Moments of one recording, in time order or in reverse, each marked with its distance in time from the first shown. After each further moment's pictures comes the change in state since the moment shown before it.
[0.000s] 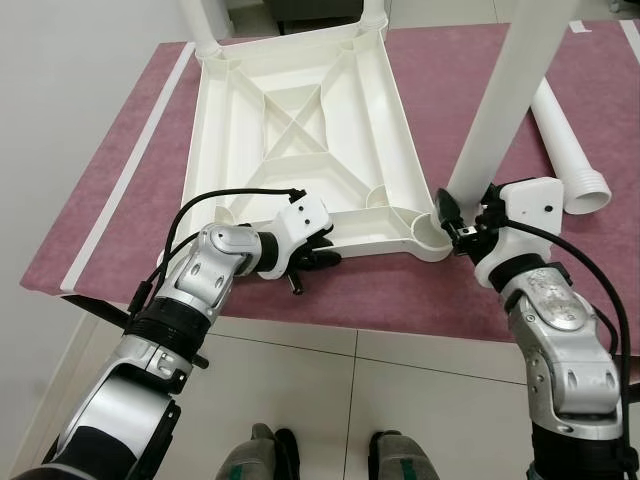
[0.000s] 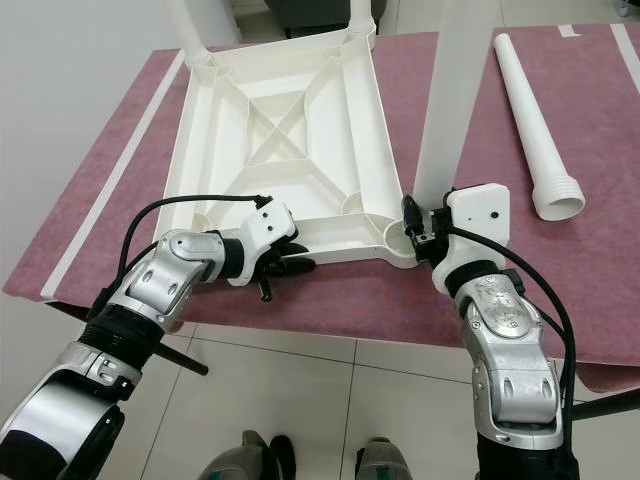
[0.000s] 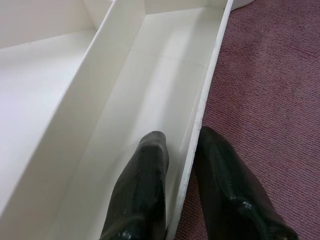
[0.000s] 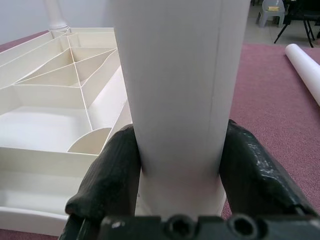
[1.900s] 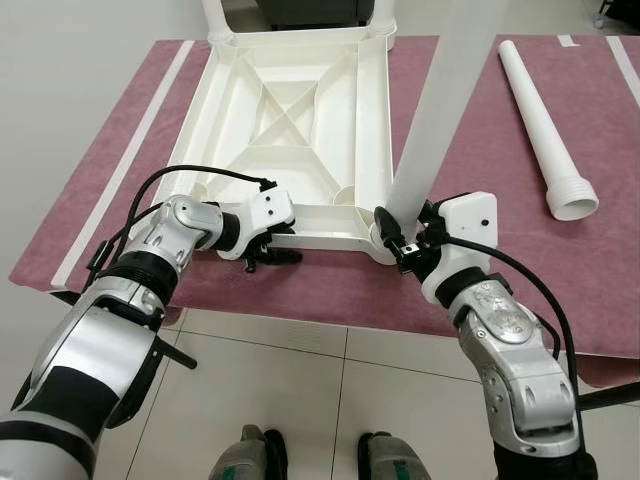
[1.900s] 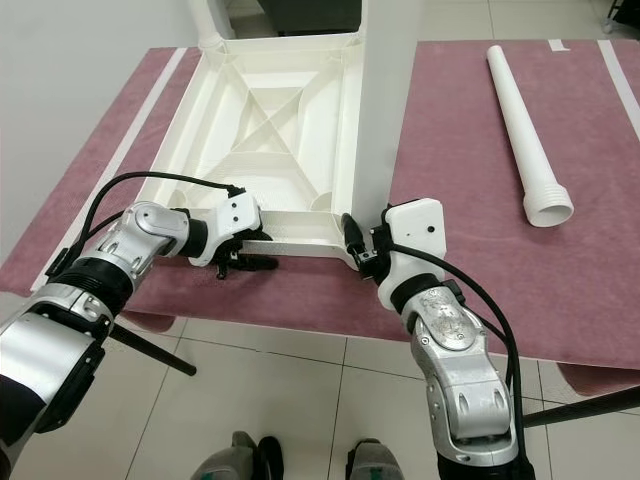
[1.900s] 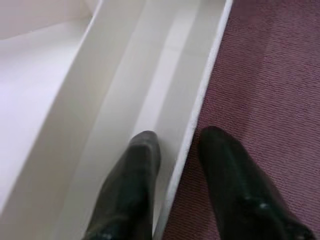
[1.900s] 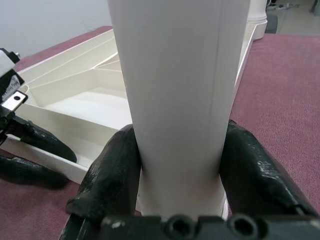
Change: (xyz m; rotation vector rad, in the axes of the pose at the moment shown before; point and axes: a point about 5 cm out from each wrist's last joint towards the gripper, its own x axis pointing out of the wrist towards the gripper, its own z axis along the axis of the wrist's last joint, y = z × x) left arm -0.026 0.049 -0.019 0.171 0.079 -0.075; right arm -0.003 0.052 0.004 0.098 -0.002 0.148
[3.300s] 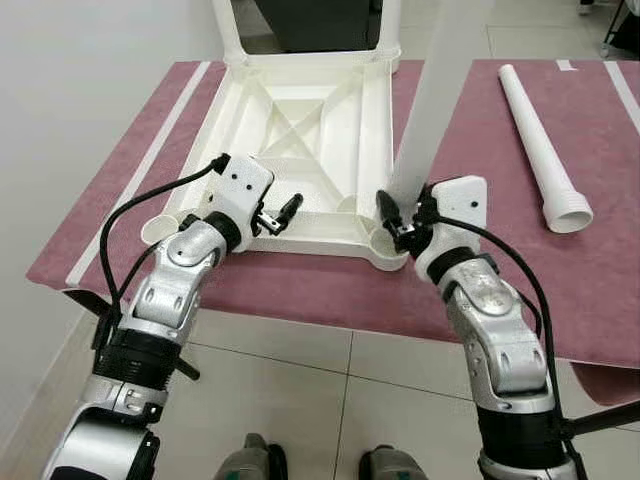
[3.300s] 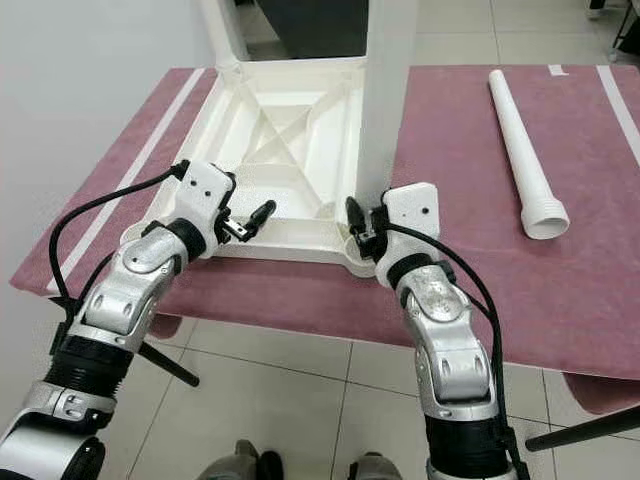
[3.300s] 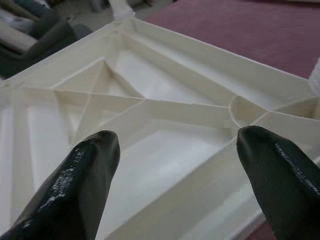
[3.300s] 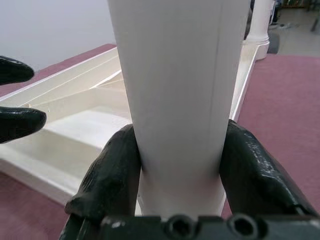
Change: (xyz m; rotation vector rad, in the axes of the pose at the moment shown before) left arm -0.029 -0.026 0.030 -0.205 -0.307 0.599; right arm 0.024 -0.009 -0.015 0.012 -0.001 -0.006
